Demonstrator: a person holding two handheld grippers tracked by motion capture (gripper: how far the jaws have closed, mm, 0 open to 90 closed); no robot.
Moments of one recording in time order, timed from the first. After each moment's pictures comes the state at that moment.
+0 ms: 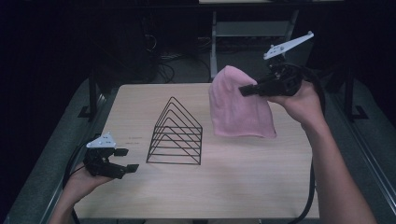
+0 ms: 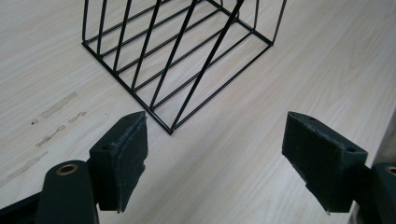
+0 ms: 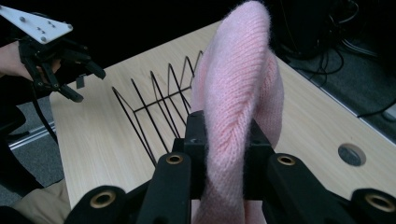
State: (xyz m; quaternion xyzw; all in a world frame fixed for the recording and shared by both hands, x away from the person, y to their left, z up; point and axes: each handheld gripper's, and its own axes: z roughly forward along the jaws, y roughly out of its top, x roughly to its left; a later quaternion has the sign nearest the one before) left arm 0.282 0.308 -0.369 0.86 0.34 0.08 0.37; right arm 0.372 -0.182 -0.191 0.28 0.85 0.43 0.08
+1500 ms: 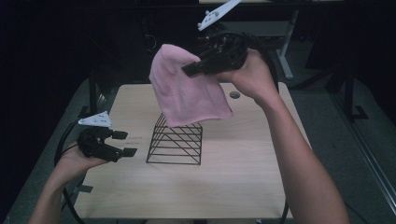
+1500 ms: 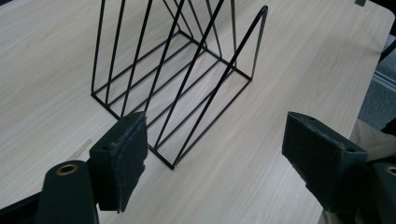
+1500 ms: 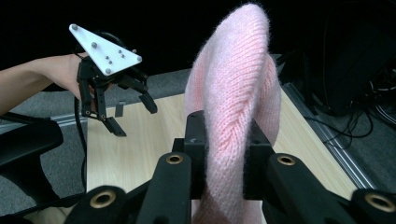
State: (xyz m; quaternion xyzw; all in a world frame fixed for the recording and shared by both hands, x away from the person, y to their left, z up) left arm 0.304 0.300 -0.307 0.87 0.31 0.07 0.38; right arm 0.371 -0.058 -0.116 0.14 0.88 0.45 0.09
